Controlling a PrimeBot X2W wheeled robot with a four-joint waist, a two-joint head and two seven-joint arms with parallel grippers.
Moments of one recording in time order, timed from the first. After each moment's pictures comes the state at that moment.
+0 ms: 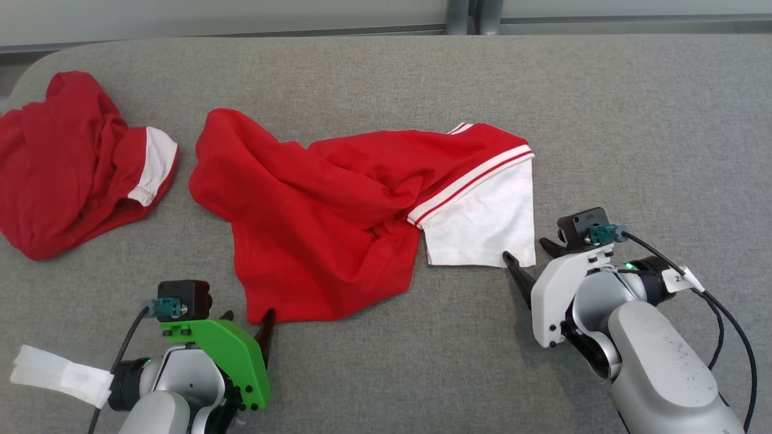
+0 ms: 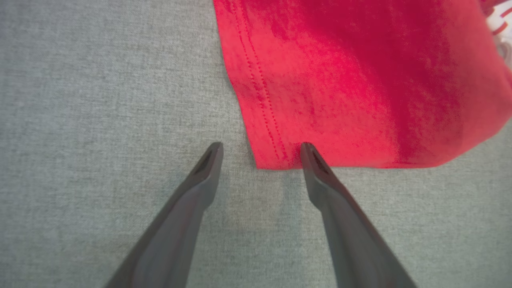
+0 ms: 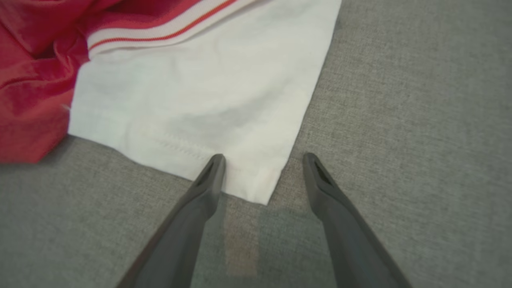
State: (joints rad) left arm -0.14 0.24 -0.30 0.11 -0.54 0.10 0.47; right arm -0.38 -0.14 0.25 0.40 0.23 0.13 0.32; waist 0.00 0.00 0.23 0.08
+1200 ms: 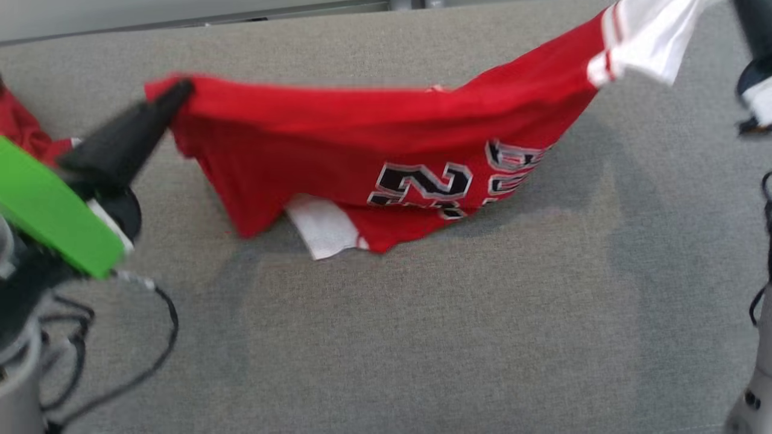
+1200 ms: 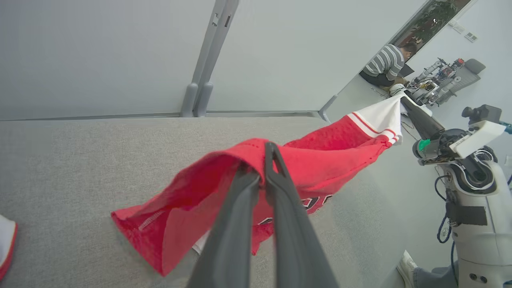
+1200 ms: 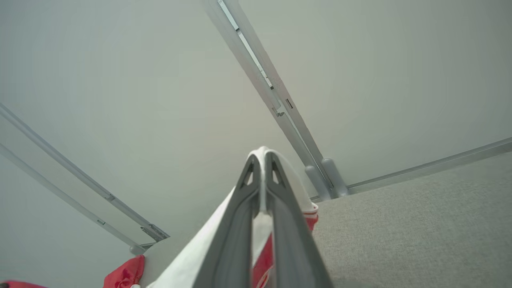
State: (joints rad) left arm -0.47 0.37 -0.04 -0.50 -1.02 0.13 0.87; right arm -0.66 -0.19 -0.21 -0.03 0.78 0.13 0.48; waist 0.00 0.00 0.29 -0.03
